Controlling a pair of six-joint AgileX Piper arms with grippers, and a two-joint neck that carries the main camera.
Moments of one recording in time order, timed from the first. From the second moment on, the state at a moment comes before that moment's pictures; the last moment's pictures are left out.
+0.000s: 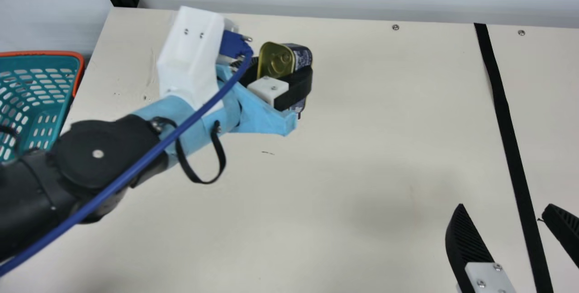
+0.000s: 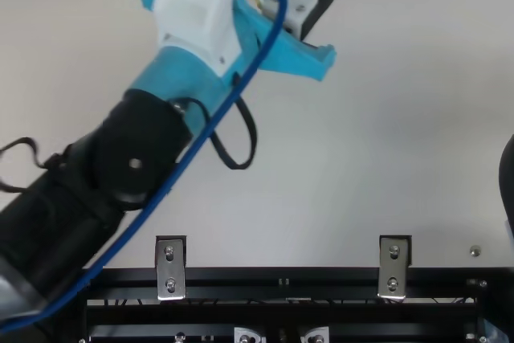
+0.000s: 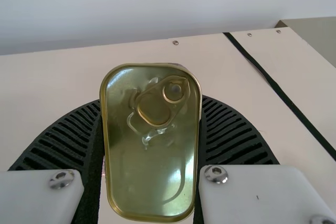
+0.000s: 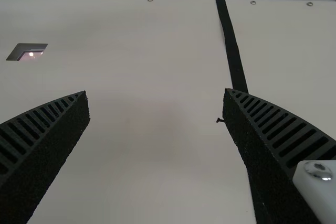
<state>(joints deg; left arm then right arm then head) -44.9 87.6 -52.2 -67.5 -7.0 46.2 -4.0 13.5 -20.2 4.9 38.2 -6.5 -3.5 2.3</state>
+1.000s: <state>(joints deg) -37.5 106.5 -50.1 -10.3 -28.9 -13.1 -4.0 13.5 -20.2 4.9 38.2 -6.5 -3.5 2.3</state>
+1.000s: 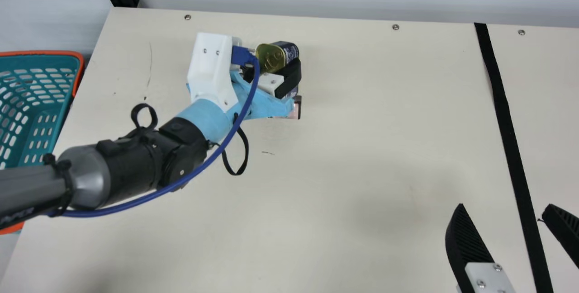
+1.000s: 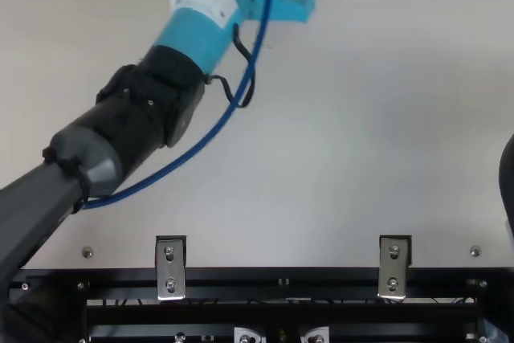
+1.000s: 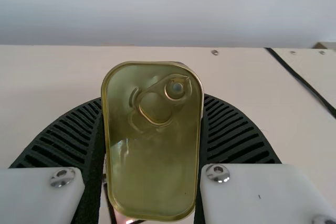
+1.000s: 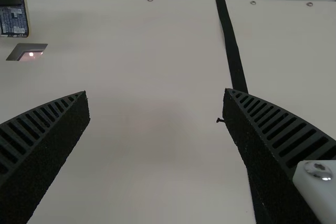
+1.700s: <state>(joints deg) -38.0 107.4 -51.1 -11.2 -30.8 -11.8 -4.0 13.5 -20.2 4.9 38.2 -6.5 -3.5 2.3</state>
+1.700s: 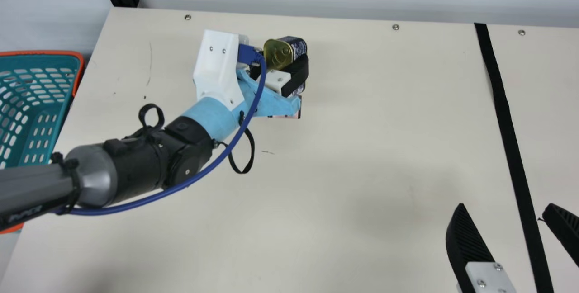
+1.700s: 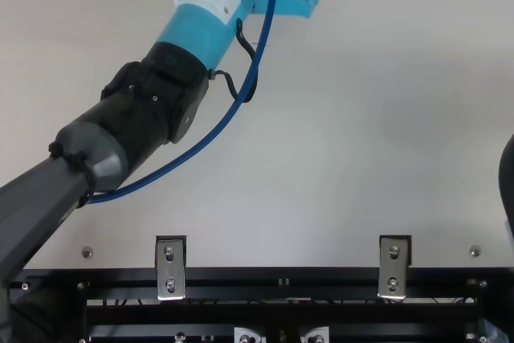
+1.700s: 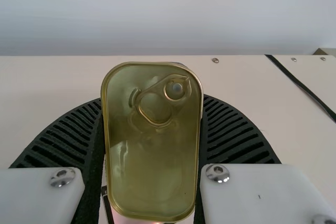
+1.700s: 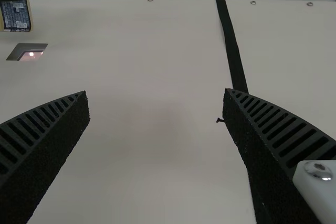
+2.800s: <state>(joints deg) -38.9 106.2 -50.6 -8.6 -29.4 -13.7 -4.0 13.5 -20.2 4.9 38.3 -6.5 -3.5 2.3</state>
